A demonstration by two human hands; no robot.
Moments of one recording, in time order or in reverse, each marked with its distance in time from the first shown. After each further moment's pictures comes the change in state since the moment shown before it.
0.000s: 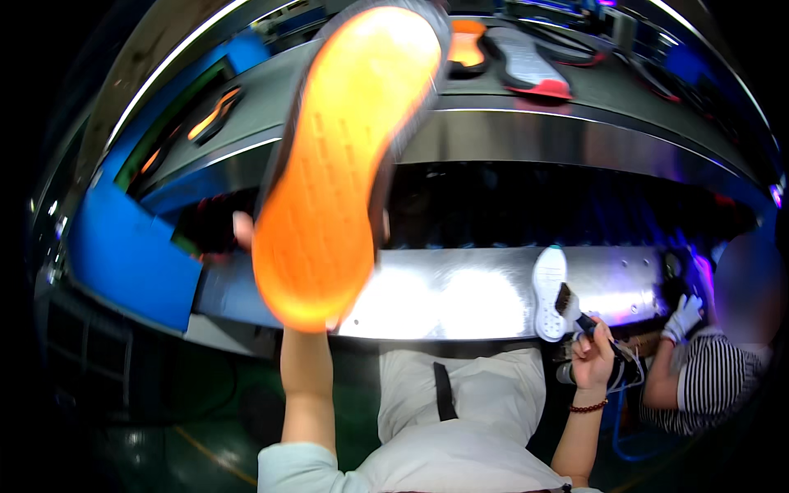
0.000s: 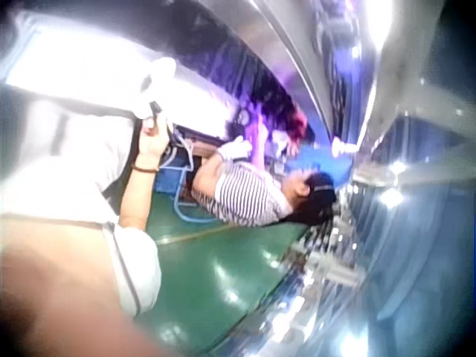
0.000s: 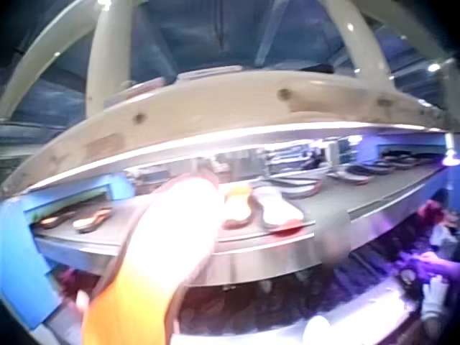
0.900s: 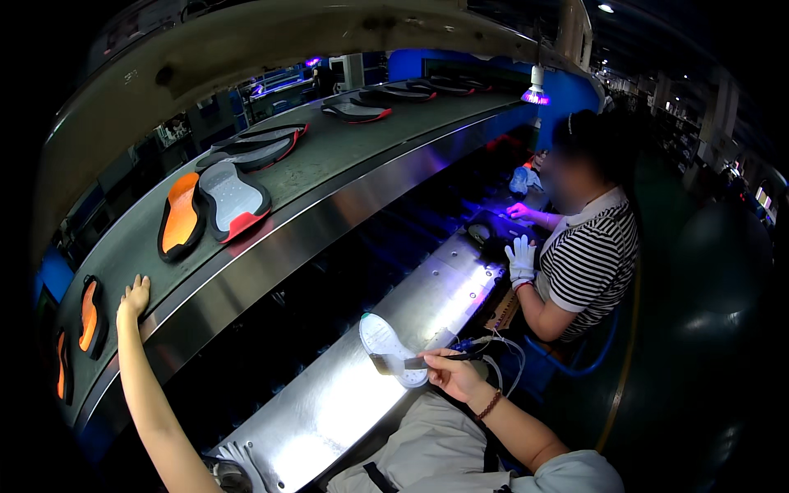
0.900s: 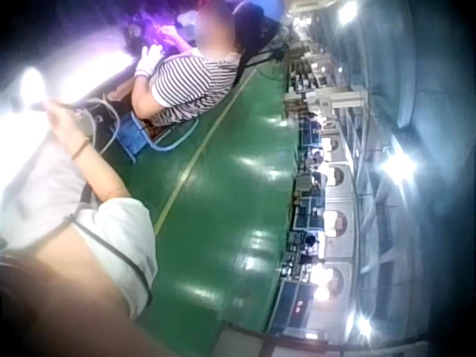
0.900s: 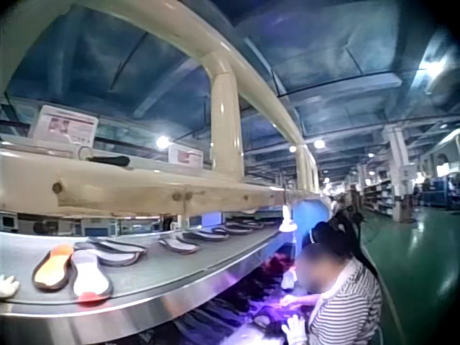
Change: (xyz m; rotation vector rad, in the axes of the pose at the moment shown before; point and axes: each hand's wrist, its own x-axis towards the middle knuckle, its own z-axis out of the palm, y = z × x) left_hand 0.300 0.049 -0.143 2.522 0.212 -0.845; right_hand 0.000 0.005 0.004 -0.051 0.089 0.050
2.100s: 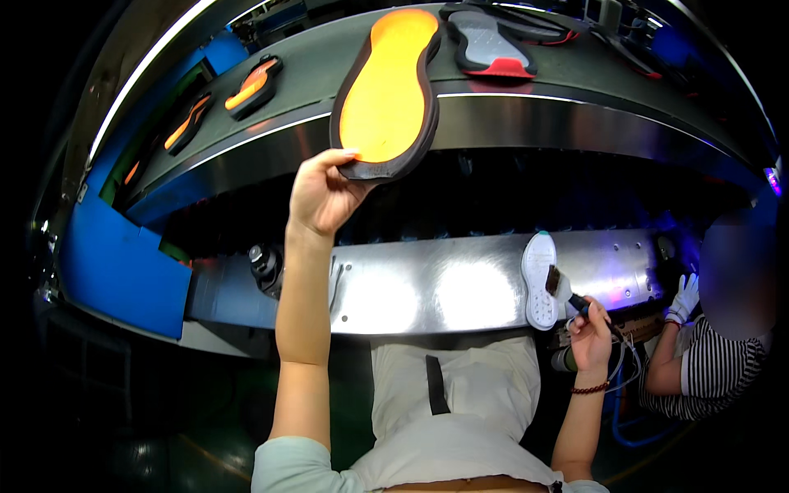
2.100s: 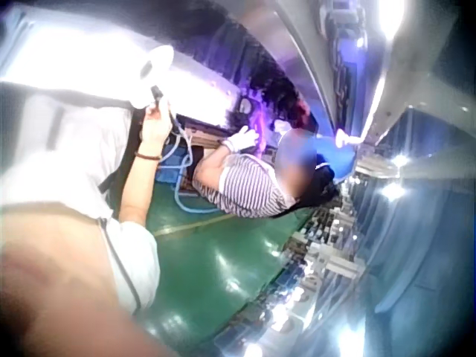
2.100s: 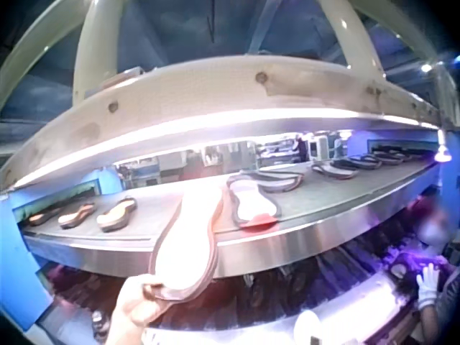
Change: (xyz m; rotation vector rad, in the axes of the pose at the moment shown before) left_hand -0.261 0.053 0.063 -2.341 -0.305 0.333; right_hand 0.016 -0.005 -0.029 -0.079 -0.044 -0.112
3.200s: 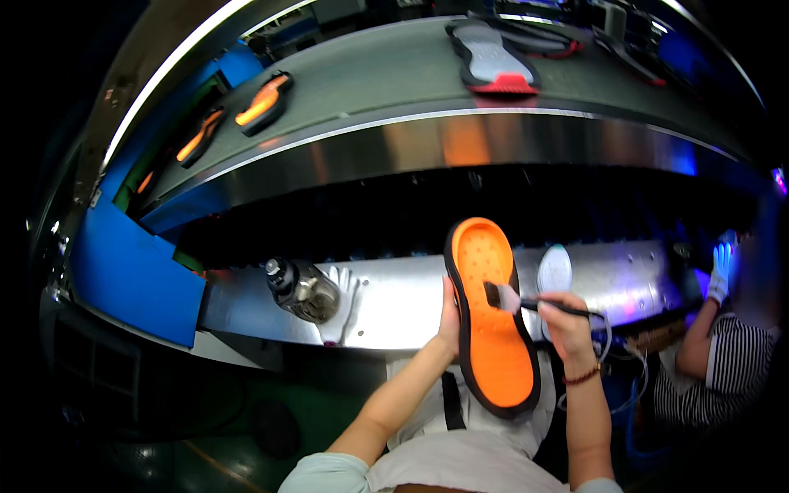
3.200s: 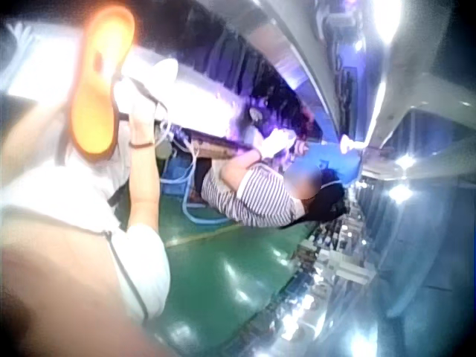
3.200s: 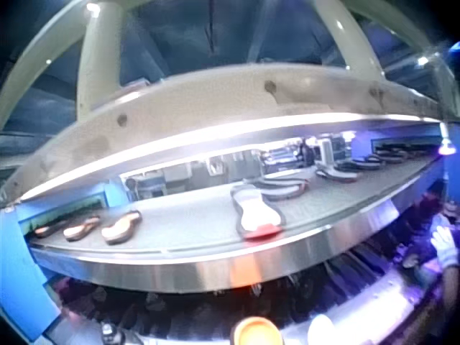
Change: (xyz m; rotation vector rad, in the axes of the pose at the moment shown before) left_hand -0.062 -0.224 -0.039 -0.143 0.138 -0.357; right_hand 0.029 0.034 0.059 -0.303 -0.362 0.045
